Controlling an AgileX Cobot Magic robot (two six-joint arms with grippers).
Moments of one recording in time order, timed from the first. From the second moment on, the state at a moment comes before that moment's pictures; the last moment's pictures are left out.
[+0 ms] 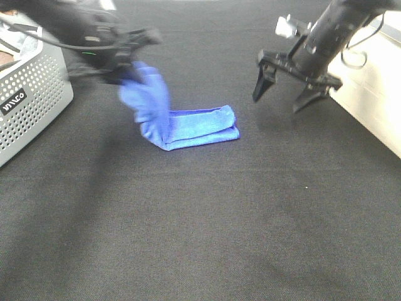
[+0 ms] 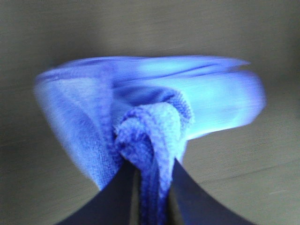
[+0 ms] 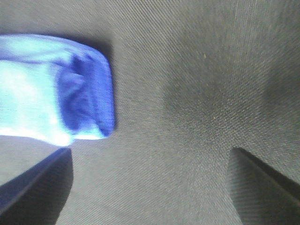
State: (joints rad) left arm -0.33 2.08 -1.61 -0.54 0.65 -0.05; right arm 0.14 2.26 -1.86 0.37 1.02 -0.08
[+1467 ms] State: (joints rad) left arm -0.23 2.05 -1.78 -0.63 0.50 0.18; right arm 0.26 2.26 -1.86 1.05 1.16 -0.46
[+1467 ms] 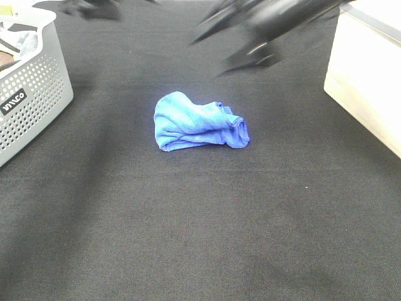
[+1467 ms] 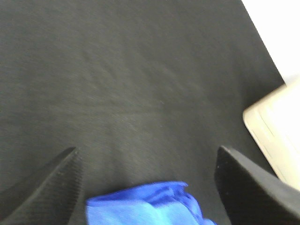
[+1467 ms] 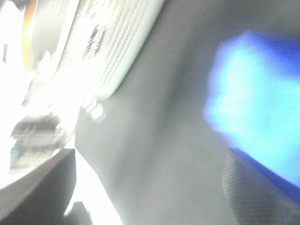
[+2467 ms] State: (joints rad) left arm -0.22 2.05 -1.78 -0.62 0.51 0.14; right arm 0.19 2.44 -1.86 0.97 1.10 -0.42
